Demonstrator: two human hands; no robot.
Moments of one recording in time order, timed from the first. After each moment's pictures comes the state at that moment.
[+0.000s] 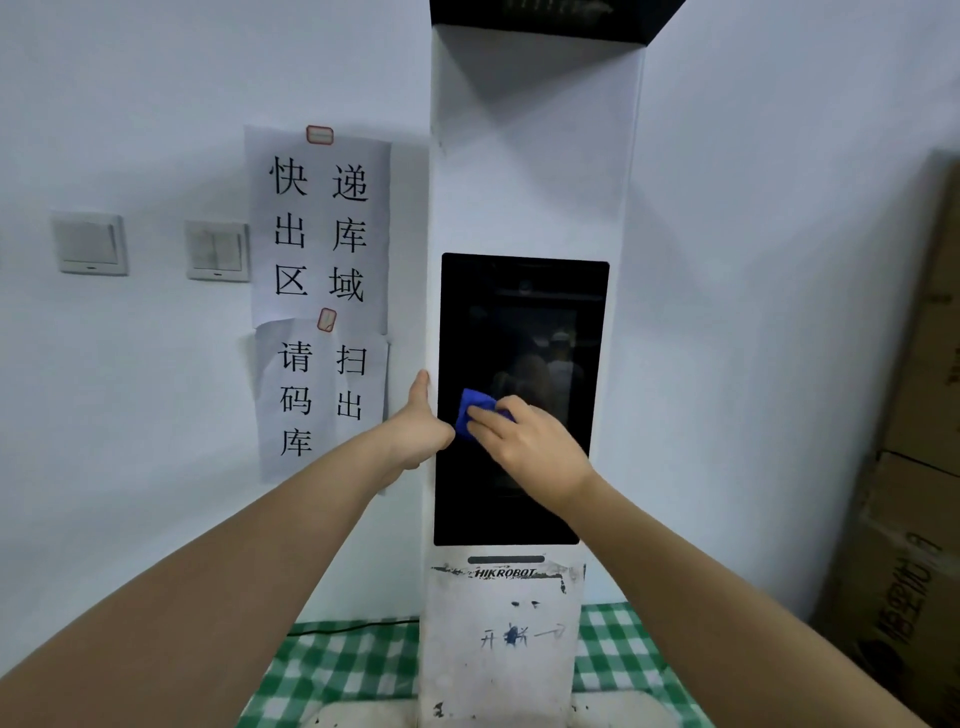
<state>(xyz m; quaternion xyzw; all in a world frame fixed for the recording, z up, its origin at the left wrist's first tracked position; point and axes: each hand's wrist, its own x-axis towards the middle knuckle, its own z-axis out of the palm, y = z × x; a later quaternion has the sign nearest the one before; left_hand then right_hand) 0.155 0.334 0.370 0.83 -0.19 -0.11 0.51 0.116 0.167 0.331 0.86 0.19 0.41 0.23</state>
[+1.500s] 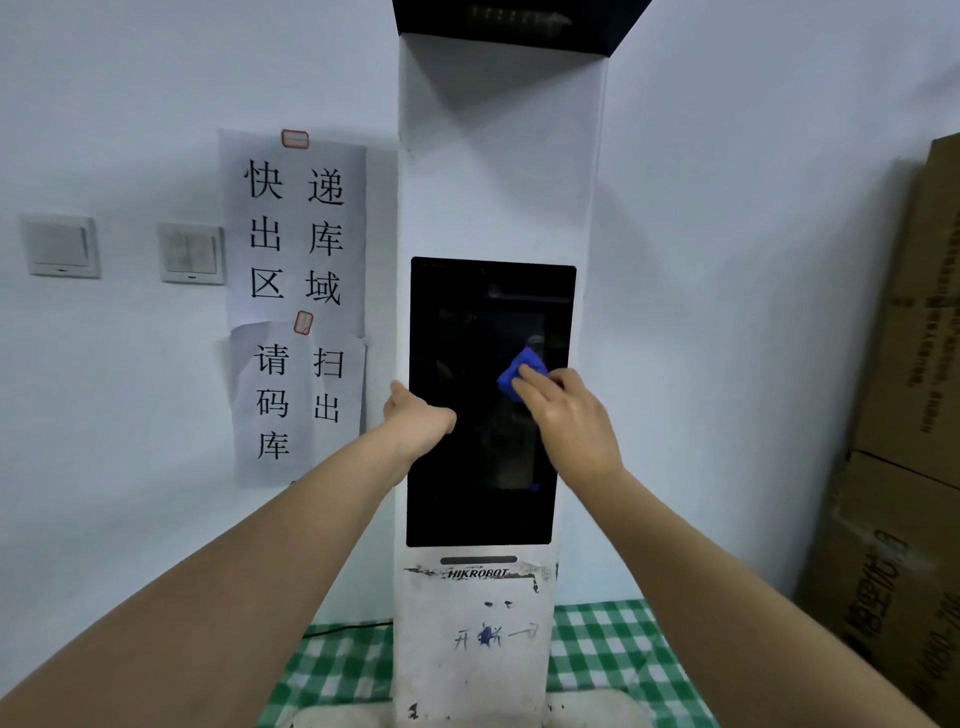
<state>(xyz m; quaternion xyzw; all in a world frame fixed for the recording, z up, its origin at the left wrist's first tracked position) 0.140 0.300 0.378 0.83 -0.09 -0.07 0.55 0.088 0.122 0.351 0.84 0.06 0.52 0.15</state>
